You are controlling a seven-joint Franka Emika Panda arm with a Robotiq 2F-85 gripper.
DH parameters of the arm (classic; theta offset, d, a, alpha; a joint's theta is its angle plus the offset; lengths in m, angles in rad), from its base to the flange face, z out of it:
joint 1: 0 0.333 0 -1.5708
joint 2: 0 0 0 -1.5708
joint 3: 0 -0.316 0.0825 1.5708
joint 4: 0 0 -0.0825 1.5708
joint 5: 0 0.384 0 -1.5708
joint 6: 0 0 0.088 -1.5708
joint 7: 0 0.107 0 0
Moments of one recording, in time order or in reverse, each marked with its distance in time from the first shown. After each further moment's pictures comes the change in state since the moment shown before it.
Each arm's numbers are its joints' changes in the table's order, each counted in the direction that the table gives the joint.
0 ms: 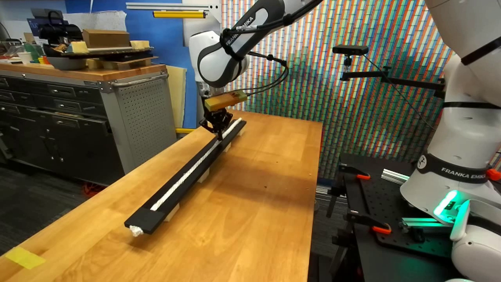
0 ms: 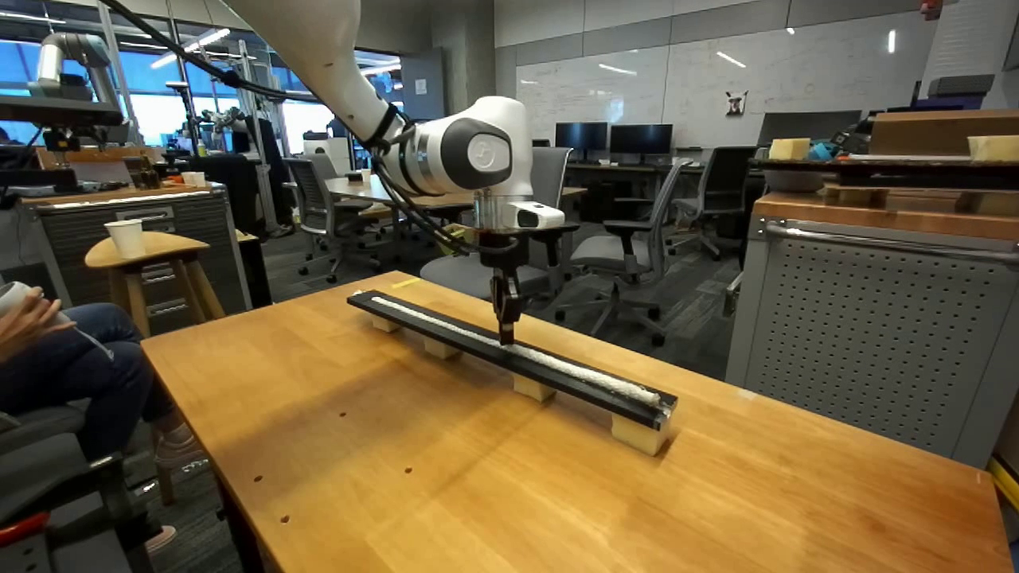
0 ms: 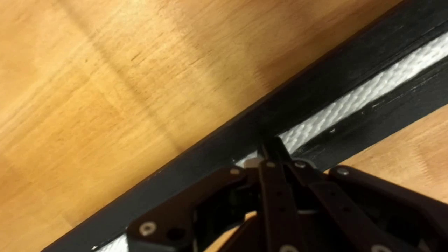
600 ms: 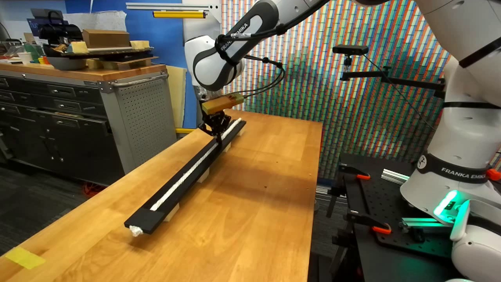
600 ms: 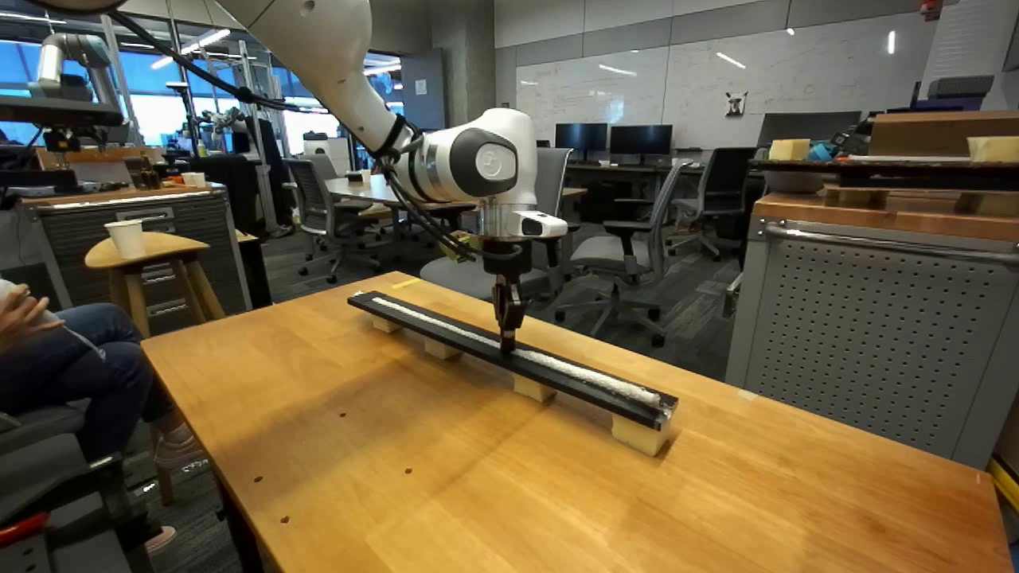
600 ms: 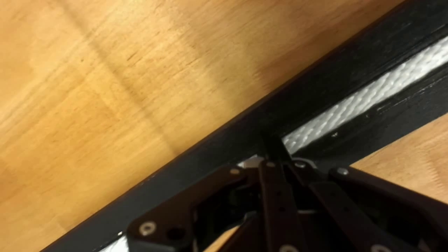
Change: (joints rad) arm -0.002 0.056 -0.001 -0.075 0.000 0.056 0.000
